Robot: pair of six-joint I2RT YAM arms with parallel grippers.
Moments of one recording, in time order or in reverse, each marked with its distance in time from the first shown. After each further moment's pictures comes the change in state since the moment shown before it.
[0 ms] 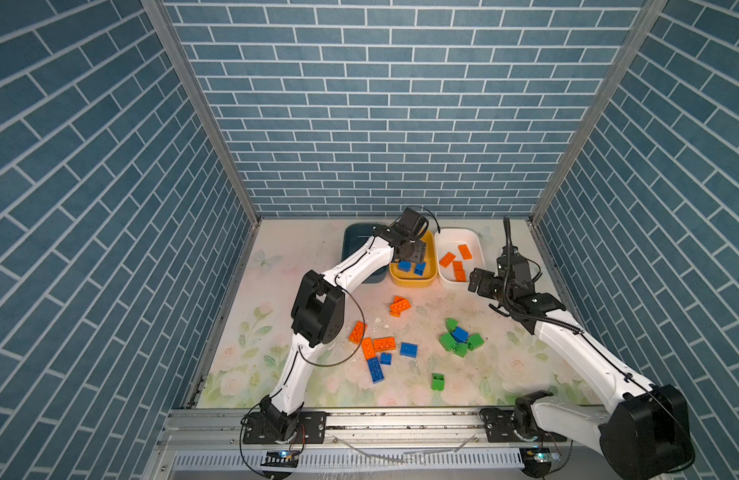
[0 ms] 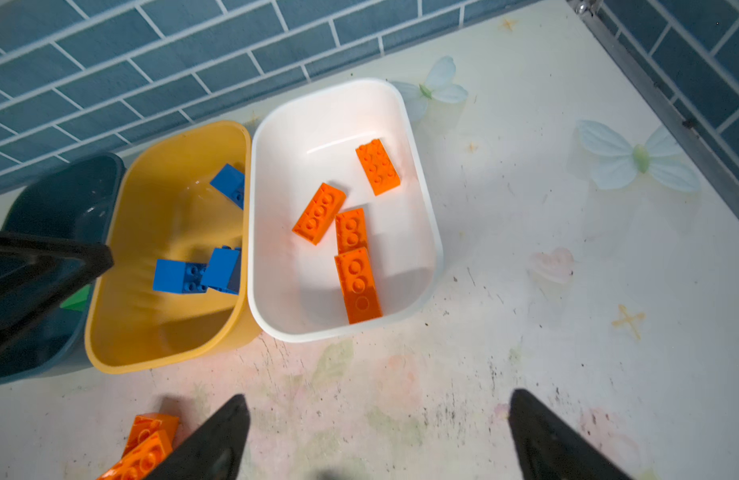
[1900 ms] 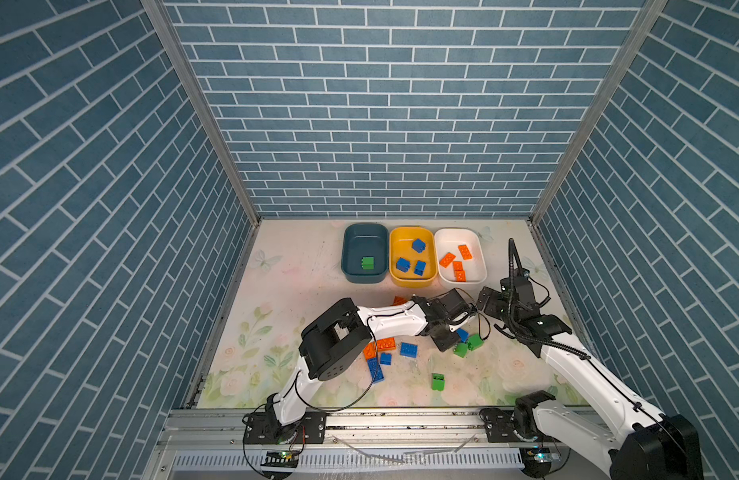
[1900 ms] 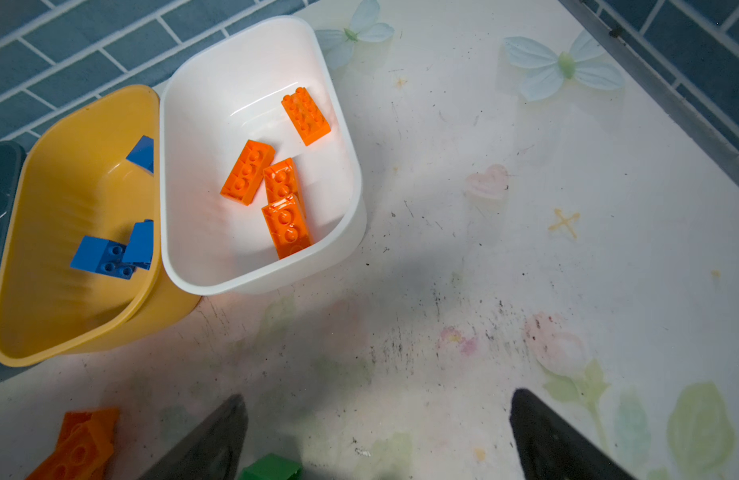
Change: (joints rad) left arm -0.401 -0.078 -0.492 0.256 0.194 0.359; right arm -0.005 -0.145 -0.164 -0.040 0.066 0.091
